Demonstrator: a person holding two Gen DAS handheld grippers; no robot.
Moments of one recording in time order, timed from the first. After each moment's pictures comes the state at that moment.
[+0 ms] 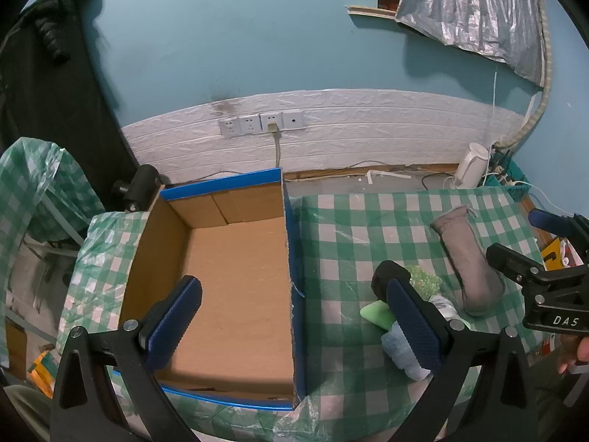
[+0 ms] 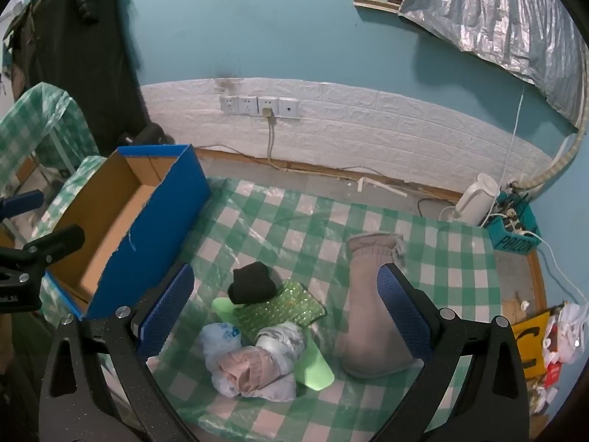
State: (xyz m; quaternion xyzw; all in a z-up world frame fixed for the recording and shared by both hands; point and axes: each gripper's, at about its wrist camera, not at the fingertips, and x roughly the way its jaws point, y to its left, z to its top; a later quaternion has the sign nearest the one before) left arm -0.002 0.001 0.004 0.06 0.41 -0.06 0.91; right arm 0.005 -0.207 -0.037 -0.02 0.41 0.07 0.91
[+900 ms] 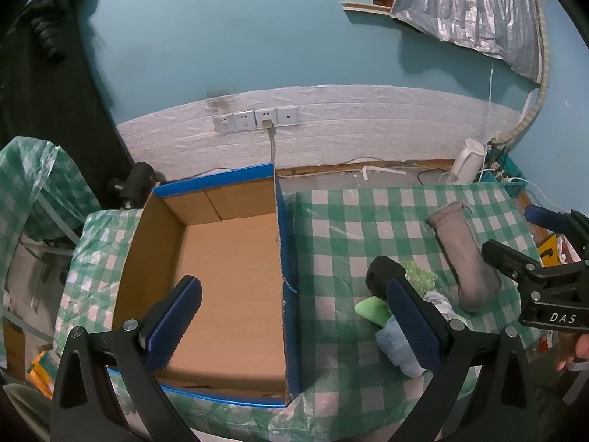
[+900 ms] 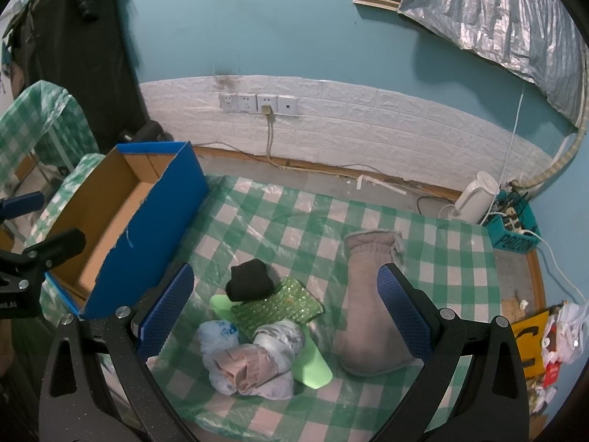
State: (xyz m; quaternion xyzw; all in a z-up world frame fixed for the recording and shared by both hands) left arm -0.004 -0.002 0.000 0.06 0.42 -0.07 0.90; right arm 0.006 -0.208 -0.040 -0.02 0.41 0.07 0.91
